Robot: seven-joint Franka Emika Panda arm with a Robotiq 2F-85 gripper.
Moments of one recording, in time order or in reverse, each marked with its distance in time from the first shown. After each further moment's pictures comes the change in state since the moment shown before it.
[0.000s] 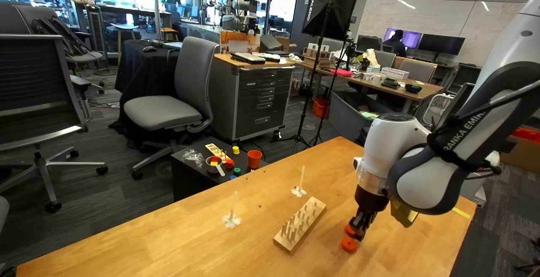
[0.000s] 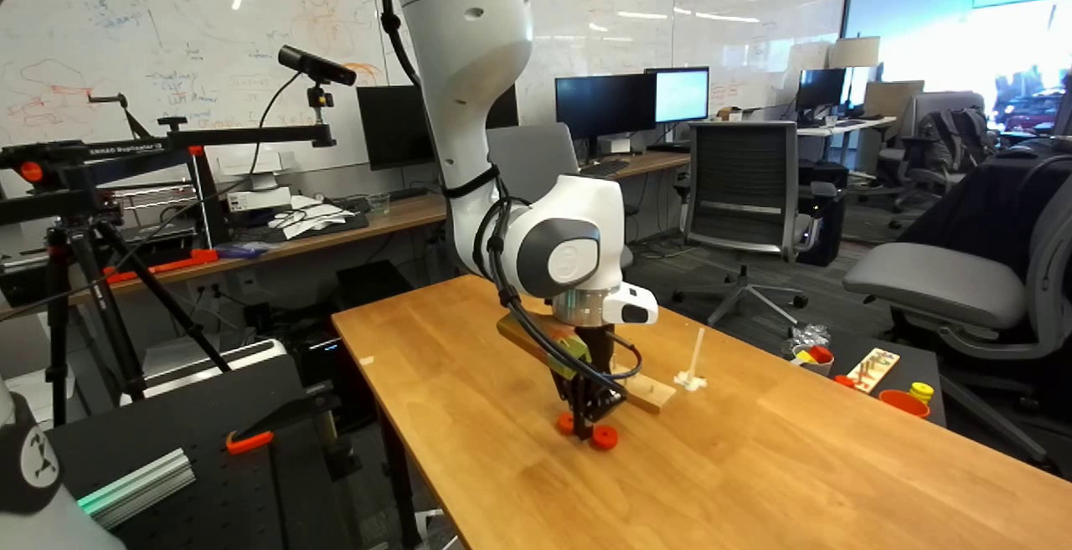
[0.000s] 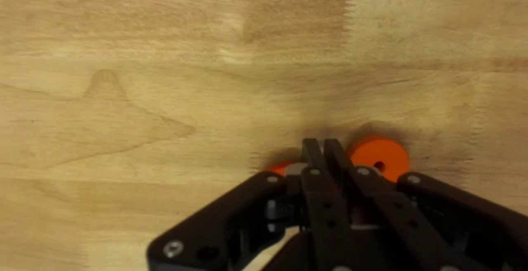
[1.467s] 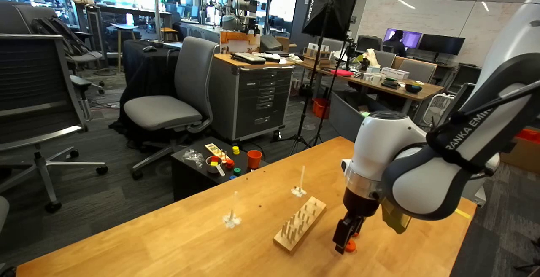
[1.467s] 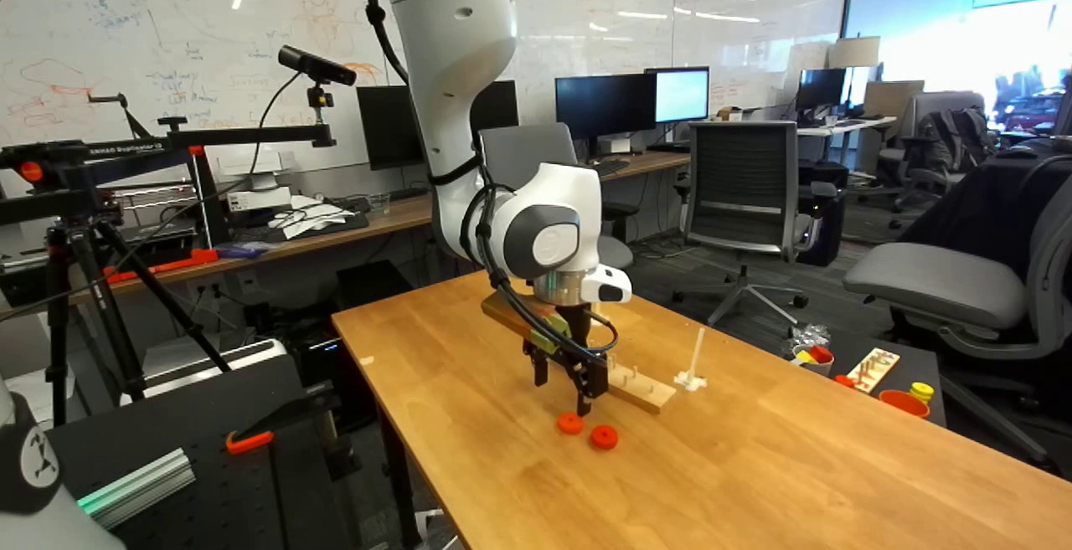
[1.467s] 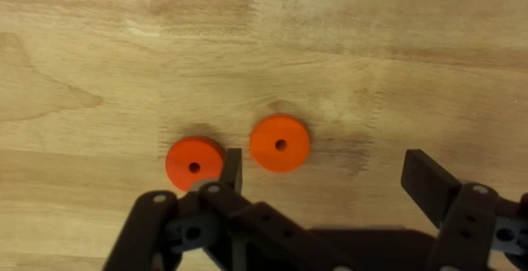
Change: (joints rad) arm 0.017 -0.011 0.066 0.018 -0.001 -0.017 0.000
